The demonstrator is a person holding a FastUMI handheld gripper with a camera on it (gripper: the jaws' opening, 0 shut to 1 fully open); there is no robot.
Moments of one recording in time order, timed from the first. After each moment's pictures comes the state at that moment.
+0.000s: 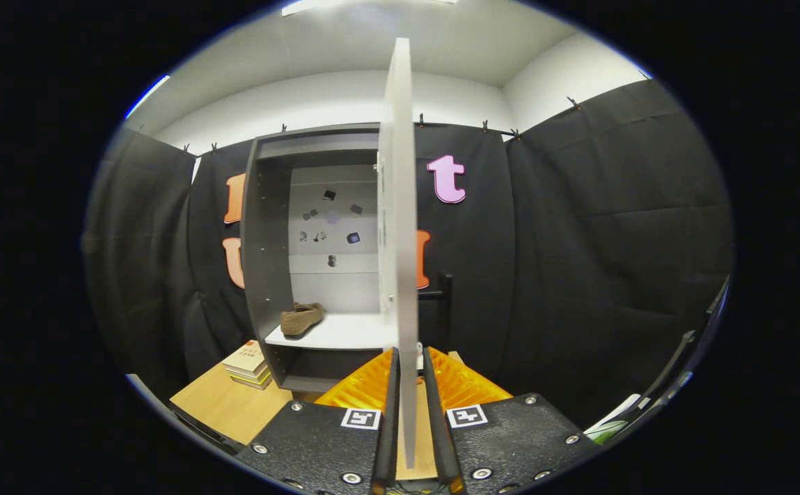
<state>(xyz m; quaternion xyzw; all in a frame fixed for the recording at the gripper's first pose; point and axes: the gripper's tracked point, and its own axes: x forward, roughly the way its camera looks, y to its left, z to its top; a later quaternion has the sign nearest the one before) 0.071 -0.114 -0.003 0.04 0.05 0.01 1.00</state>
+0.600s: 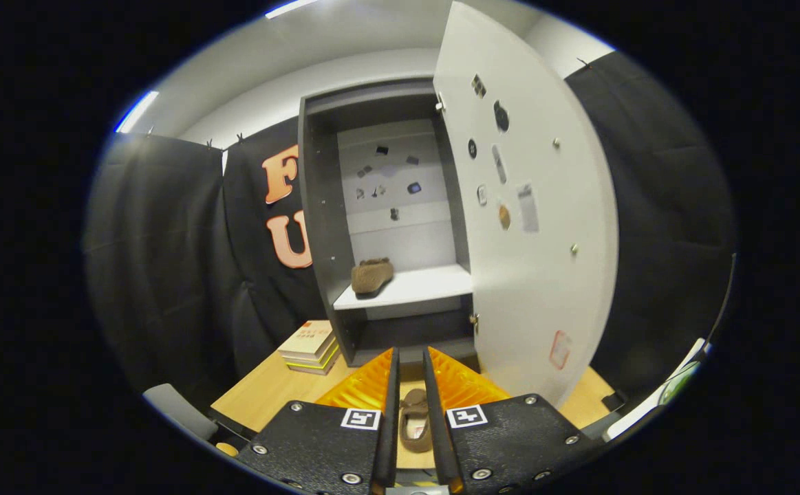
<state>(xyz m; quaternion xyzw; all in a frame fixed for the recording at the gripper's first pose) 0.070 0.026 -0.117 0.10 0.13 0.10 0.98</state>
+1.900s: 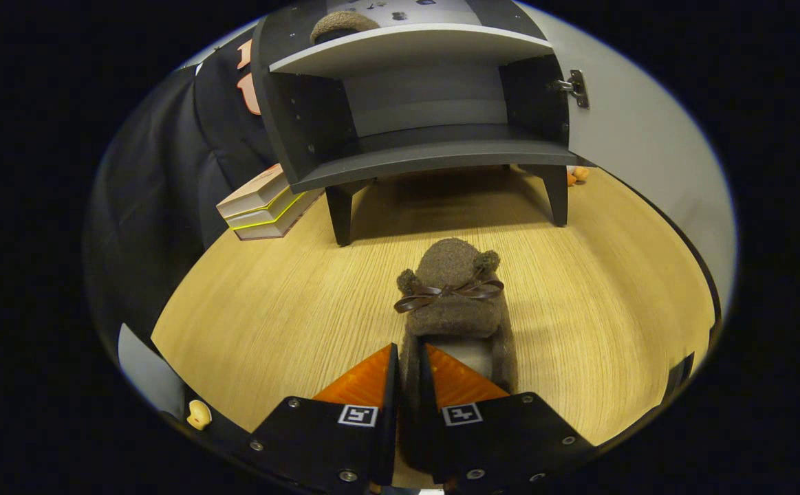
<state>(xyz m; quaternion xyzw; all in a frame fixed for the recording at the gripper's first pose) 0.174 0.125 -0.449 0.04 0.38 0.15 0.91</state>
